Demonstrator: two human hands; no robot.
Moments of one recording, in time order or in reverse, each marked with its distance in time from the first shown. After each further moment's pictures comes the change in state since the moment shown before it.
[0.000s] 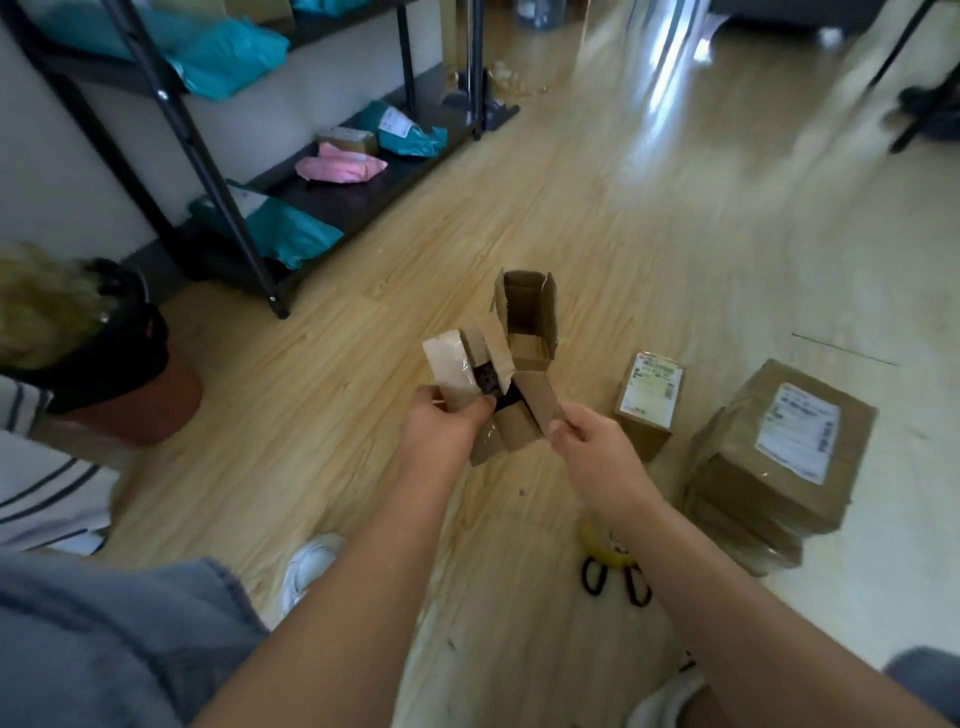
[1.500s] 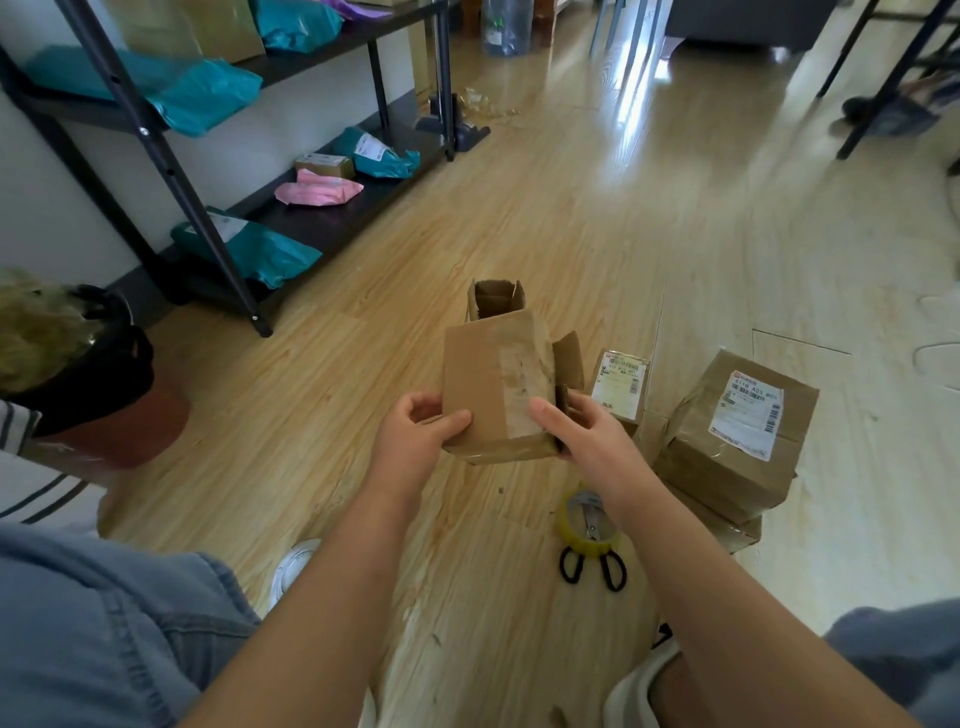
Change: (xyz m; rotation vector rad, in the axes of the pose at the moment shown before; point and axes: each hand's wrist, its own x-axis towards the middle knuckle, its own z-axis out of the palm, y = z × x) left_hand -0.041 0.003 -0.012 -0.254 -0.178 0.074; right_hand -0.024 0.006 -0.038 0.334 -0.028 0.081
